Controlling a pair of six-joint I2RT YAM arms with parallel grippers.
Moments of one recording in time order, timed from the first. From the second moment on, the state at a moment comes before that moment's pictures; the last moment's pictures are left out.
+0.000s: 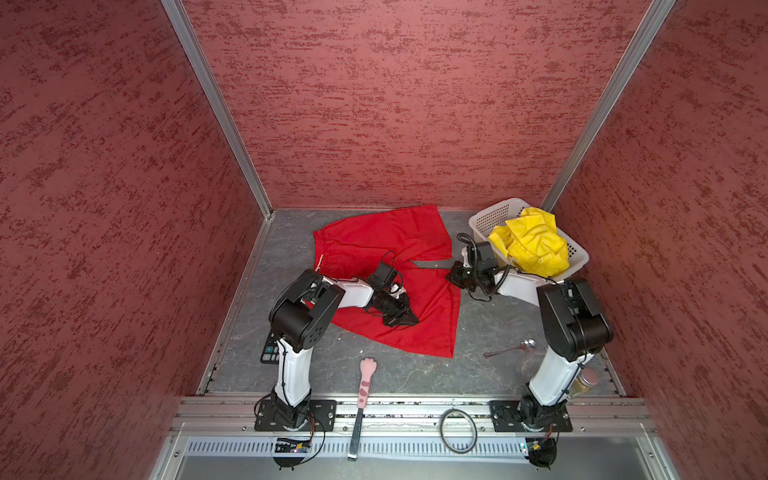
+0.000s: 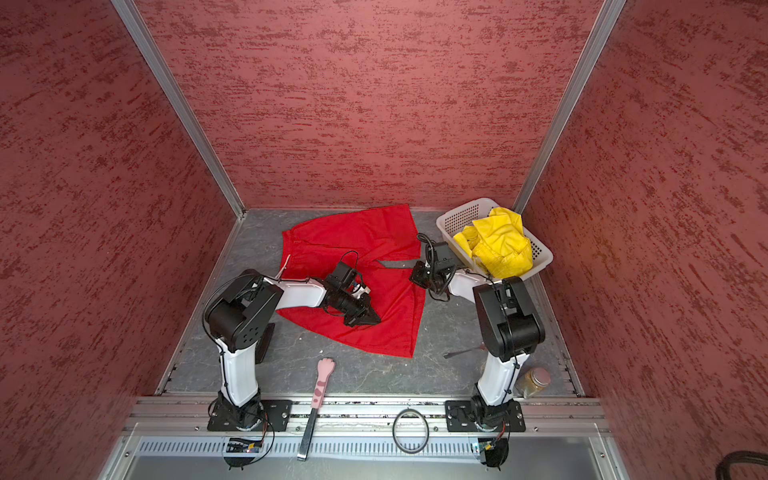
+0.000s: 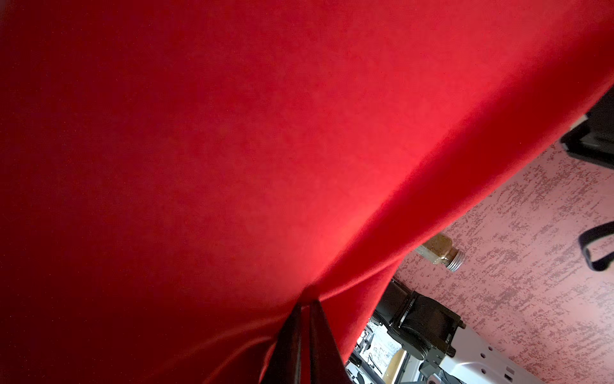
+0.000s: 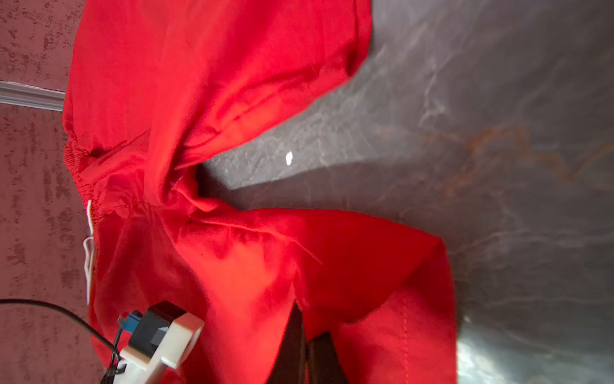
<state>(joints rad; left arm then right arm) -0.60 1.99 1.02 -0.21 0.78 -0.93 0.26 1.79 1.01 -0.10 -0.32 0.71</state>
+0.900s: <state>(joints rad) -0.32 1.78 1.38 -0.60 0.56 -0.82 0.25 1.90 1.77 -0.53 -0.01 0.44</state>
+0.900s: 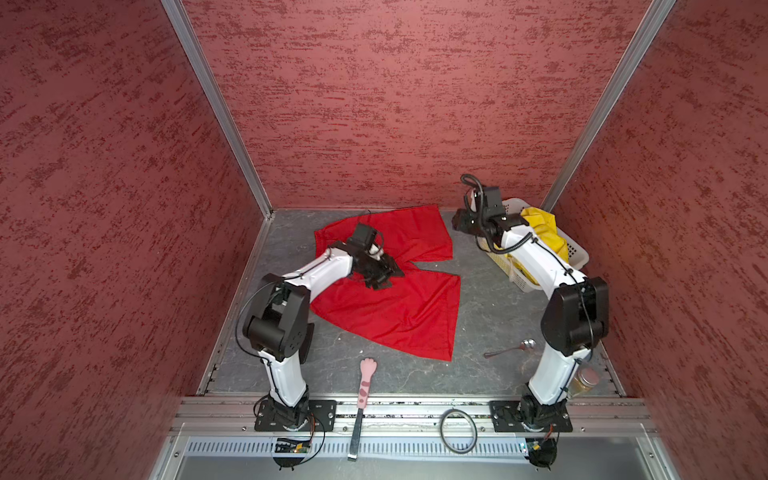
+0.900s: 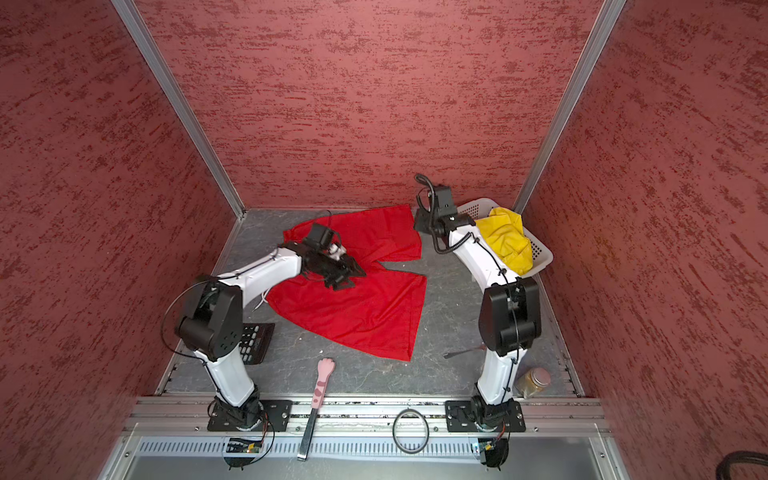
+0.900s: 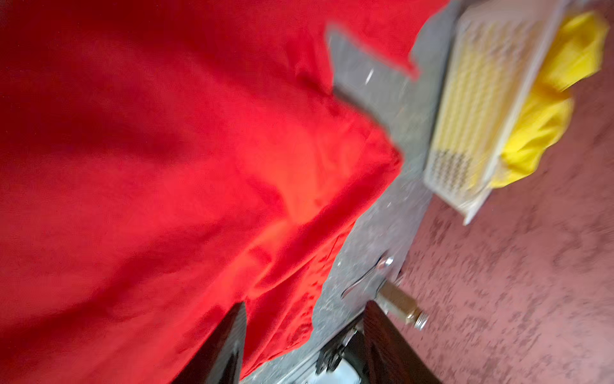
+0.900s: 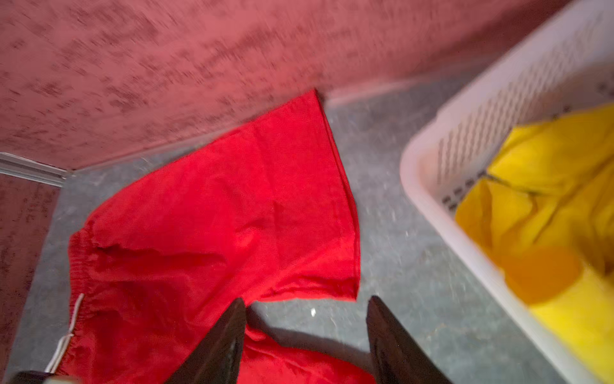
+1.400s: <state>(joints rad) 0.08 2.01 1.60 -0.60 0.27 -0.75 0.30 2.54 2.30 -0.73 -0.07 0.36</state>
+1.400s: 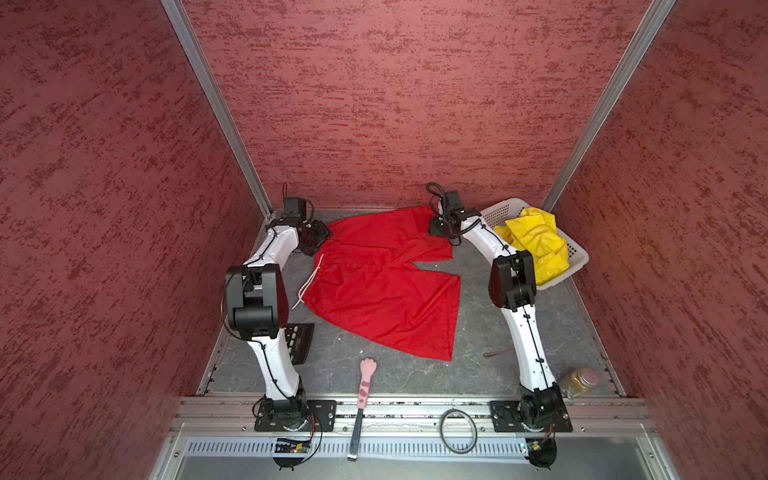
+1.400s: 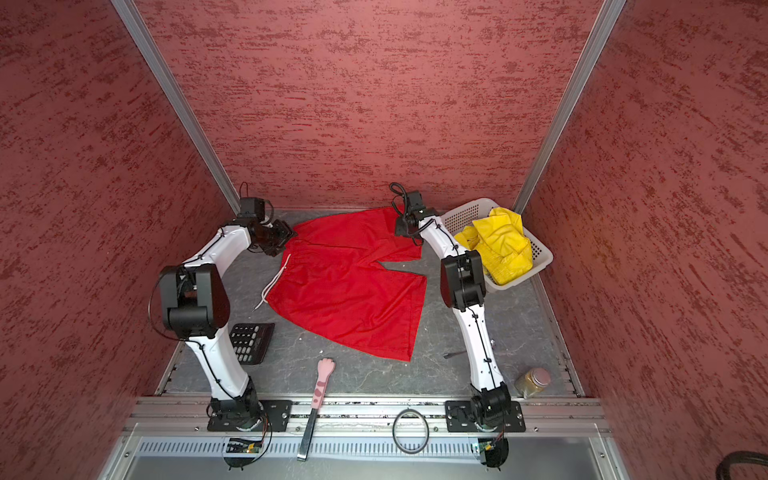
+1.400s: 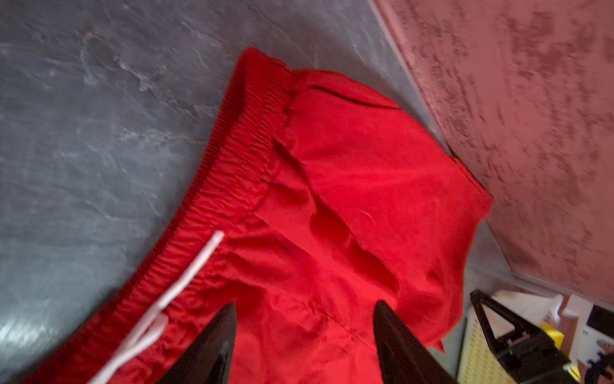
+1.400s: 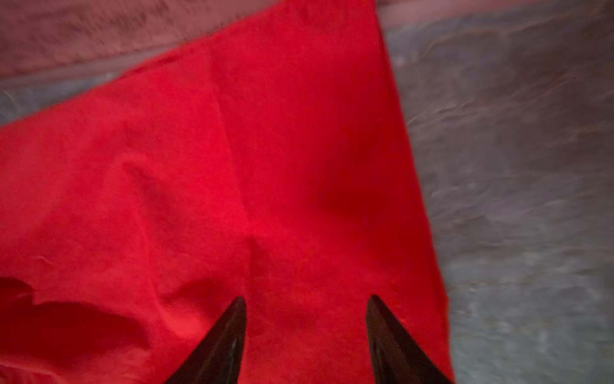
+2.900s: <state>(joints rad) 0.14 2.31 1.83 -0.43 0.21 -0.72 0.19 2.62 2.53 -0.70 -0.13 0.34</state>
